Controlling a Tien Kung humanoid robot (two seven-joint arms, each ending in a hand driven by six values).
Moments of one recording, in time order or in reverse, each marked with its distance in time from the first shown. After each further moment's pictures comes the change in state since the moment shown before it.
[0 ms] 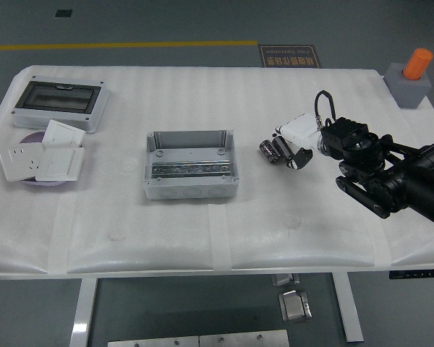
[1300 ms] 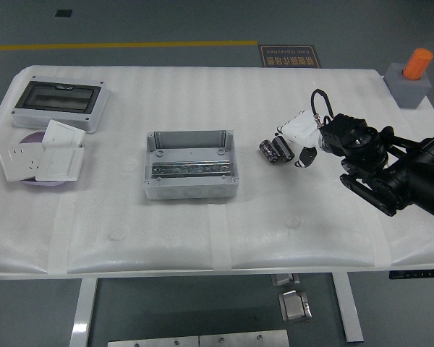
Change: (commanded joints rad) left arm 0.002 0.014 -0.001 0.000 -0.014 0.003 0.003; right arm 0.016 -0.020 -0.005 0.031 -0.107 0.043 0.008
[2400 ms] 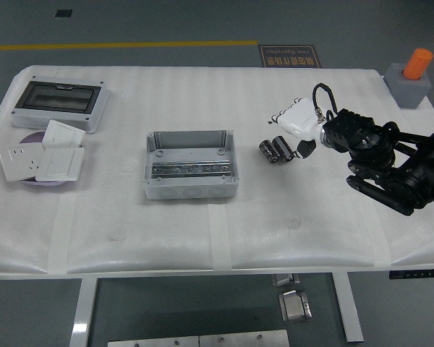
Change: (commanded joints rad) left arm 0.031 -0.008 -0.101 0.000 0.070 0.002 0.026; right arm 0.066 -0.102 -0.133 0.198 0.076 -0.091 -0.091
